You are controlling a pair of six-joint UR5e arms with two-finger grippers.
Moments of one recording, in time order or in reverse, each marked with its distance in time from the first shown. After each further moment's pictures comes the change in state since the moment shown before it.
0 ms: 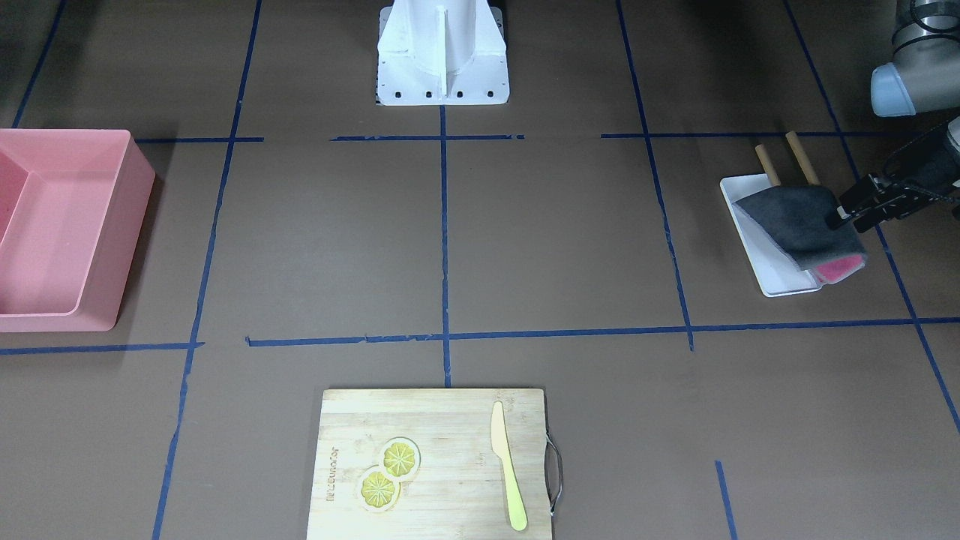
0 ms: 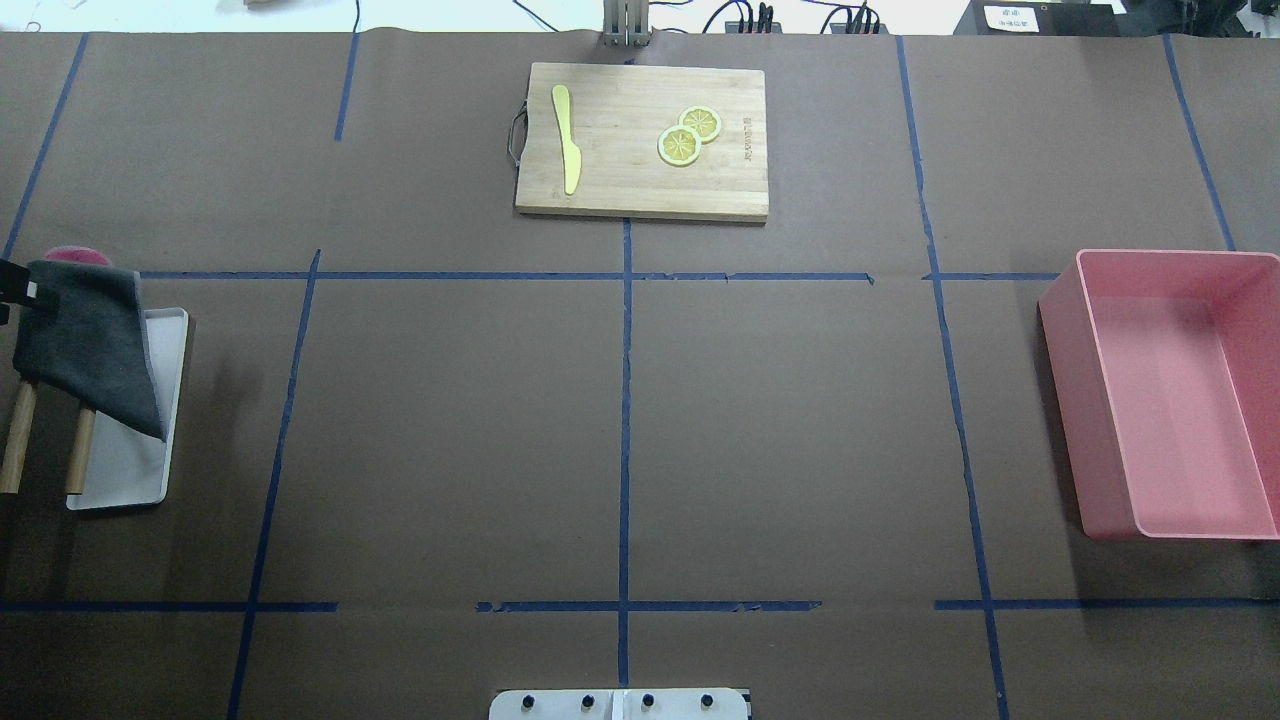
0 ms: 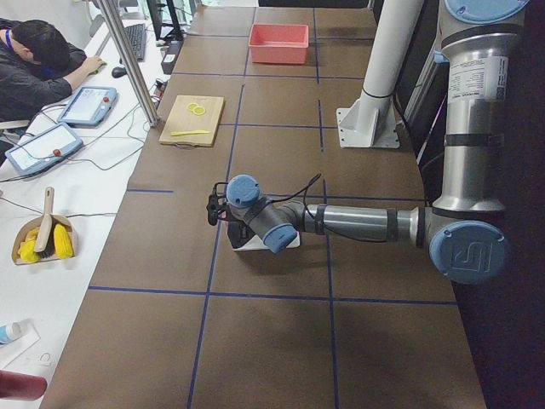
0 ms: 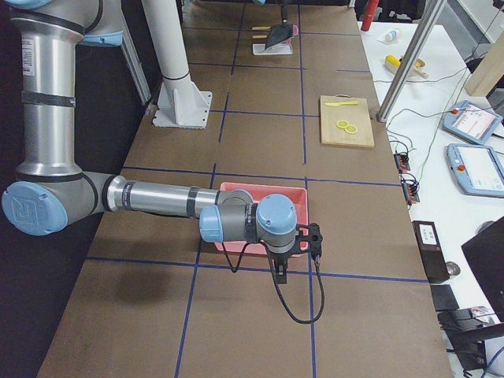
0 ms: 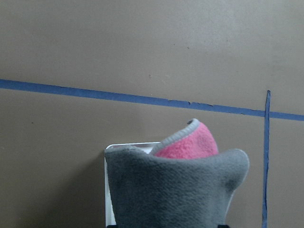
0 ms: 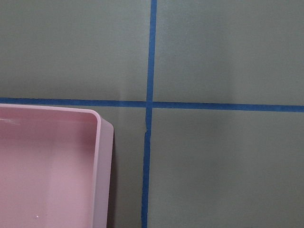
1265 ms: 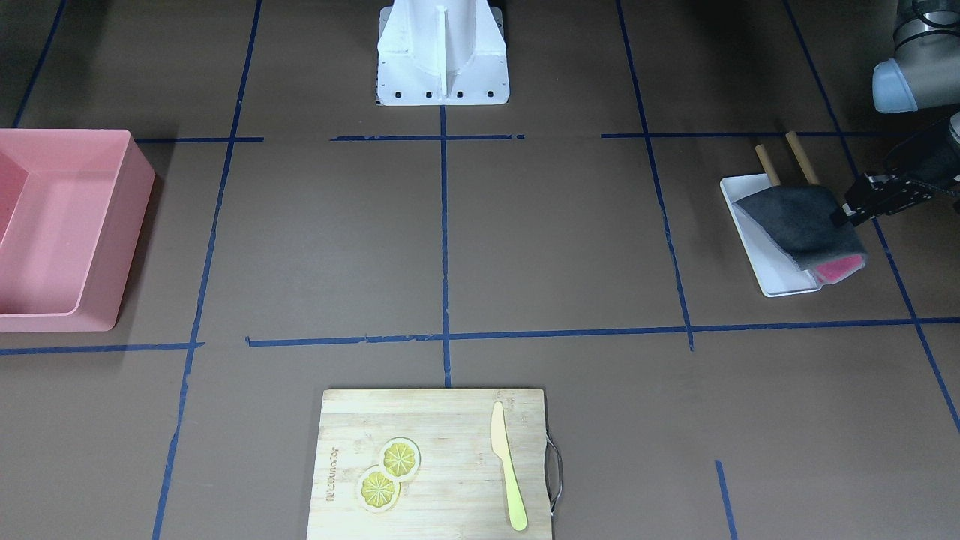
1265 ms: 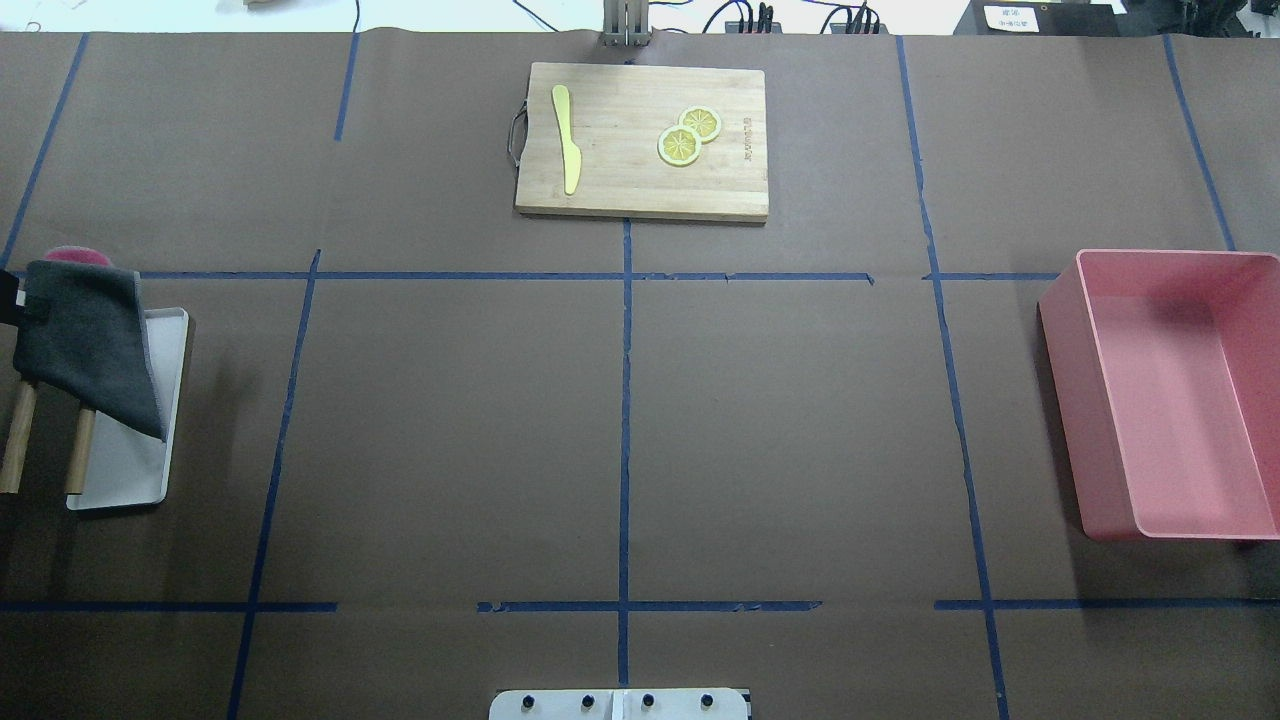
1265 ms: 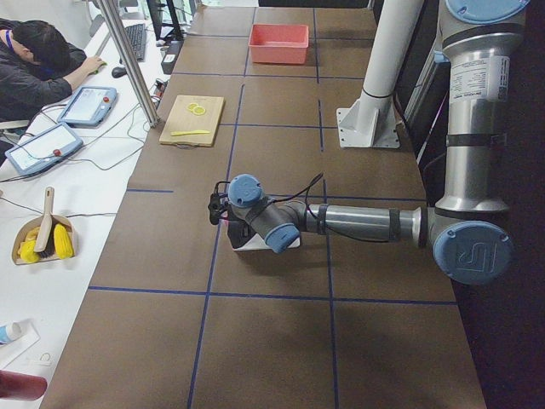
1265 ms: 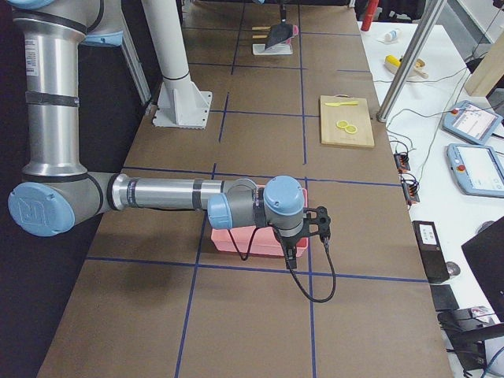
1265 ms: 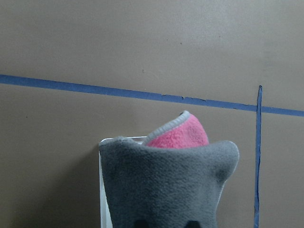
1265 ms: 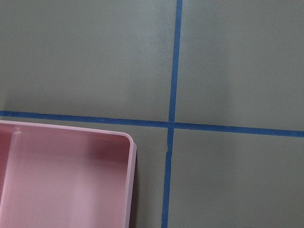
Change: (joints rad) left arm -0.006 0.013 -0.014 0.001 -0.014 0.000; right arm -0.025 0.026 0.047 0.001 -0.001 0.038
